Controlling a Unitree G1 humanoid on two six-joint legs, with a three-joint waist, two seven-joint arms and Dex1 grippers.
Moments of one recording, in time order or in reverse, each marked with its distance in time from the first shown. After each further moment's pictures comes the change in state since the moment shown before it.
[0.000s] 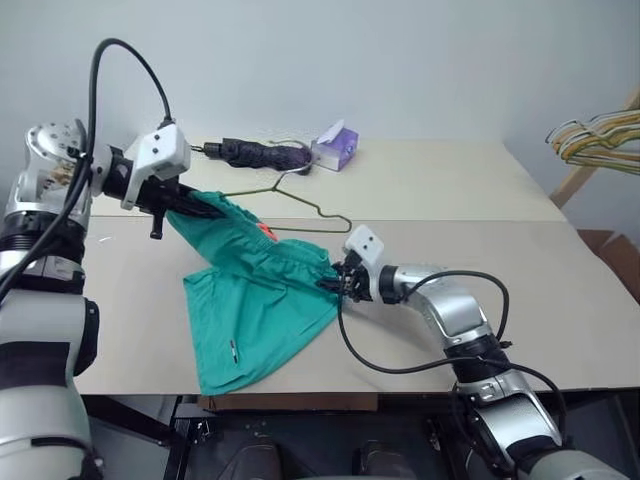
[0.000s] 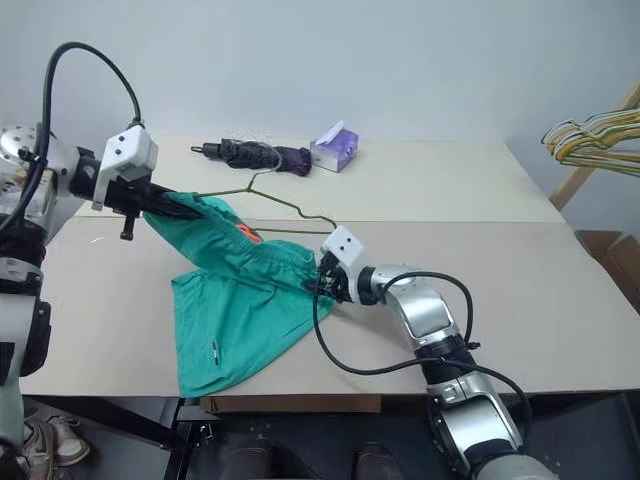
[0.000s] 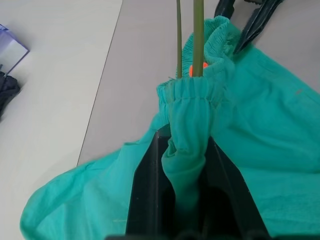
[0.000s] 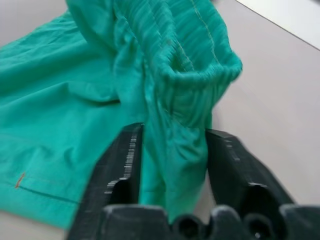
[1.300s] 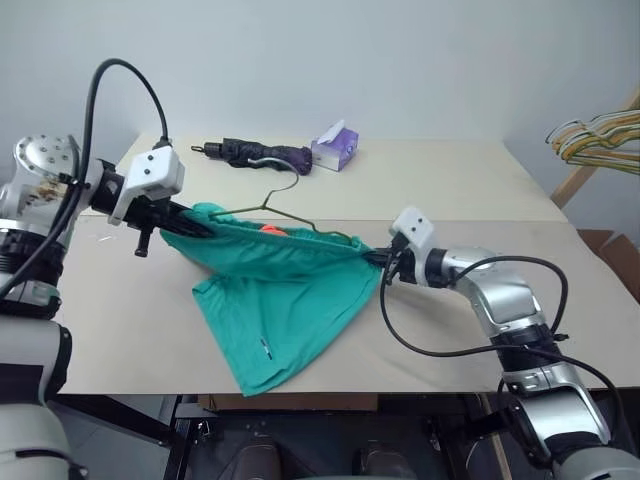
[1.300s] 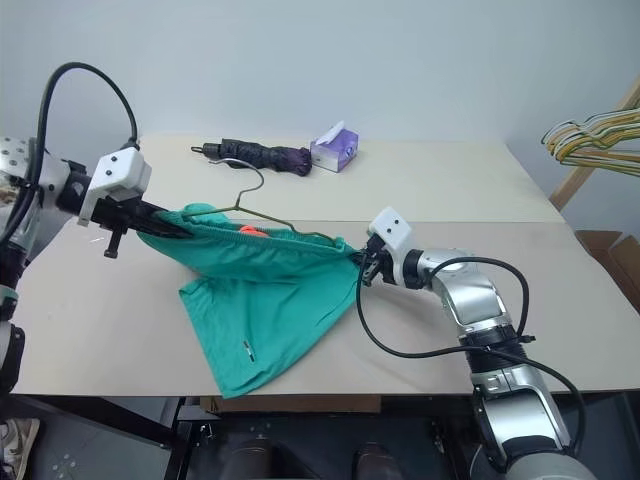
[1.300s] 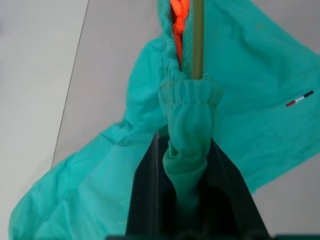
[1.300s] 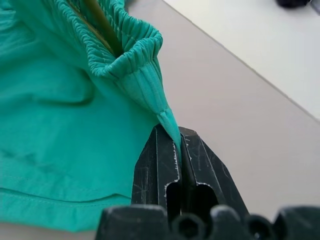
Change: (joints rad) left arm 0.109 0.111 -0.101 -0.183 -0.085 0.016 0.000; right arm -0.019 -0.243 -0.094 -0.043 0.087 -0.072 0.061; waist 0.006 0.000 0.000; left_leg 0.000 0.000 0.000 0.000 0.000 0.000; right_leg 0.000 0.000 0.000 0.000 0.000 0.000
